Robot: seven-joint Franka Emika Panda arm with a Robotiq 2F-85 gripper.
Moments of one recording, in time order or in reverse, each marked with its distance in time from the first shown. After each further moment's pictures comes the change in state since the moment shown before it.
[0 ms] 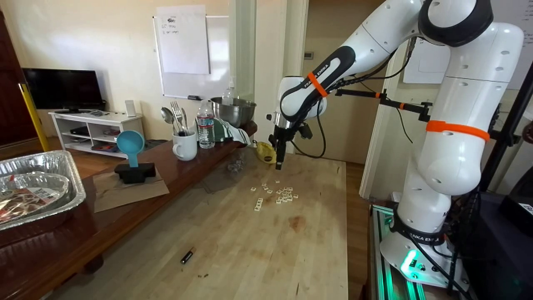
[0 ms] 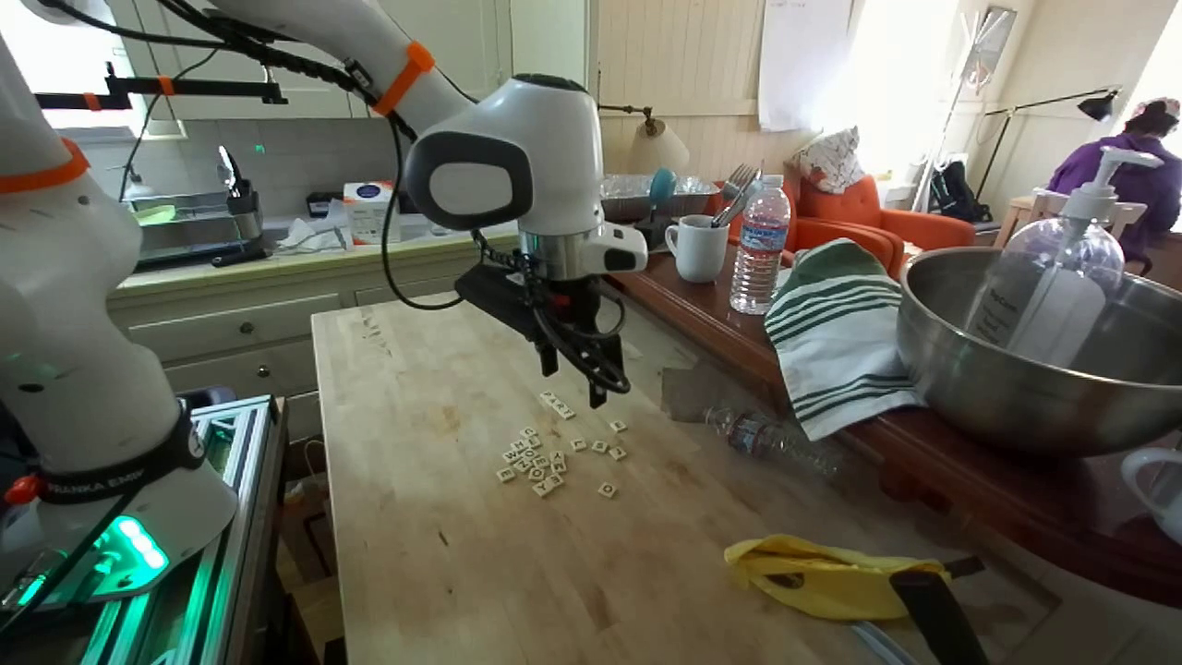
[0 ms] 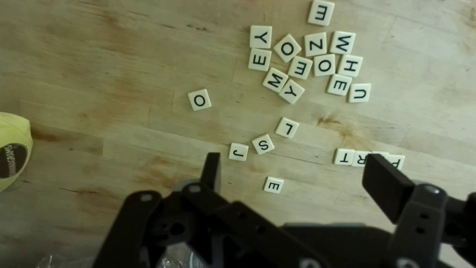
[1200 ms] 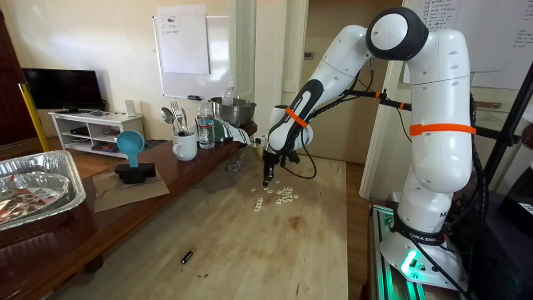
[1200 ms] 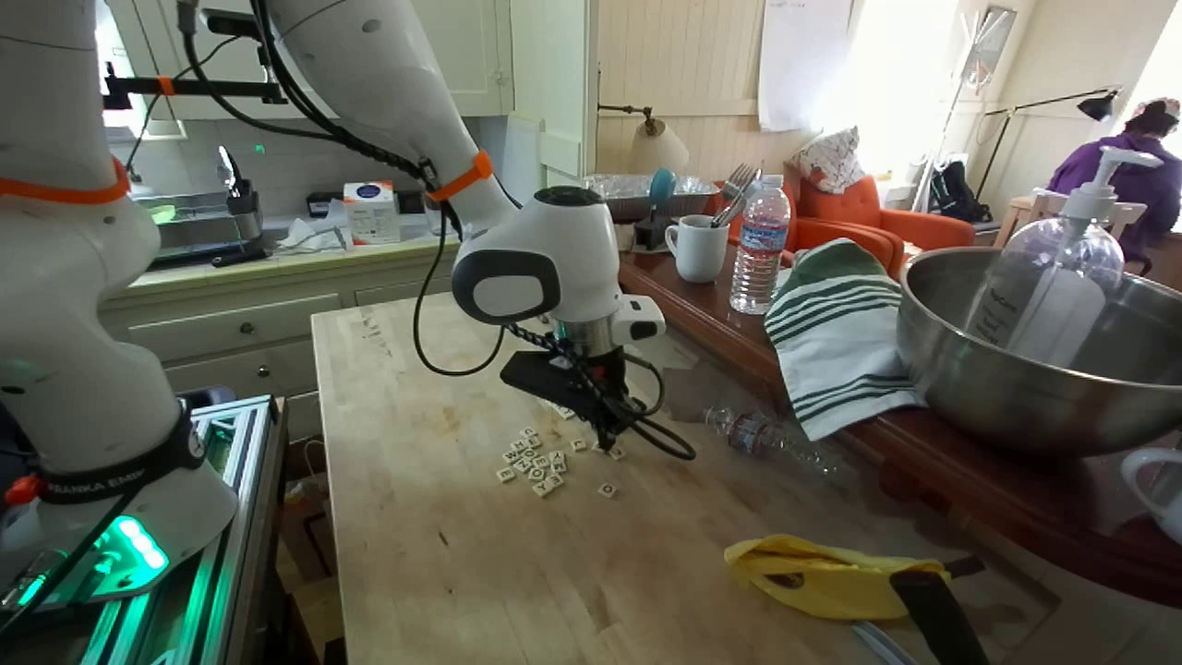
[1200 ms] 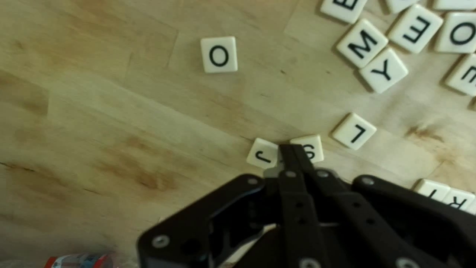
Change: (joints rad) arm -0.179 0.325 0.223 0.066 0.040 0.350 -0.178
